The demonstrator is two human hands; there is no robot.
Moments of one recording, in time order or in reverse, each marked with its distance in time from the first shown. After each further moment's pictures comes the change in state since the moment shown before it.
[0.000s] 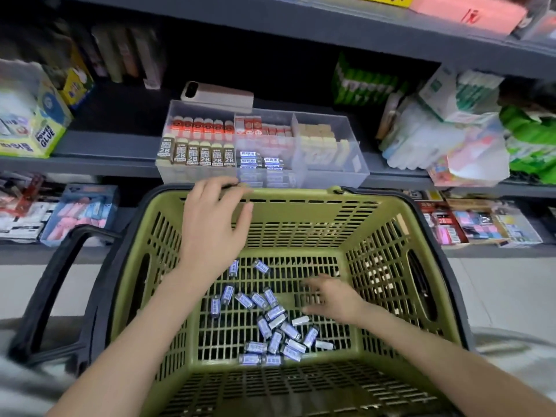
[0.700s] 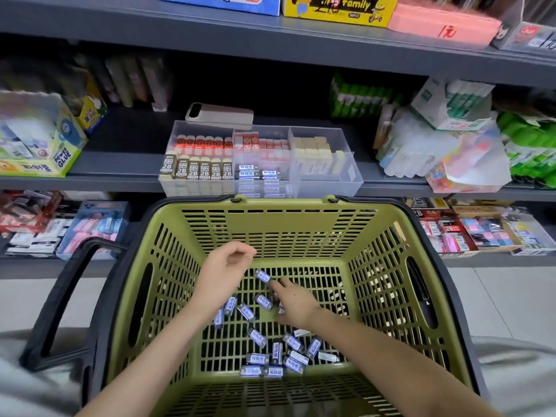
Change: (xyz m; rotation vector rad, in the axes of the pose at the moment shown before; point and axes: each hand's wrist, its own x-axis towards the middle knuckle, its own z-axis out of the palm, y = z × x) left_hand -0.044 0.006 0.022 -0.605 -0.364 -0.605; right_hand 0.071 -0.019 0.060 -0.162 0.105 -0.183
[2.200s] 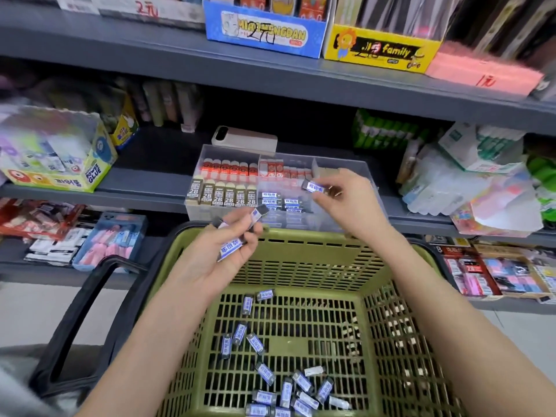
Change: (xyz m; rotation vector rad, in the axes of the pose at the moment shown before) left_hand 0.027 0.065 -0.053 -1.278 -0.109 -0.221; right_hand -0.003 -0.027 -0.255 0.348 0.689 0.016
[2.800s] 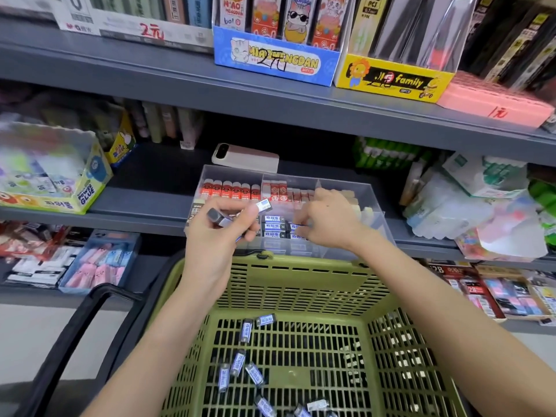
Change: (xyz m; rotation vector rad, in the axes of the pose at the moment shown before) left_hand 0.038 0.018 0.008 0.512 0.016 0.579; right_hand 0.052 -0.001 0.027 -0.638 -0.325 -0.238
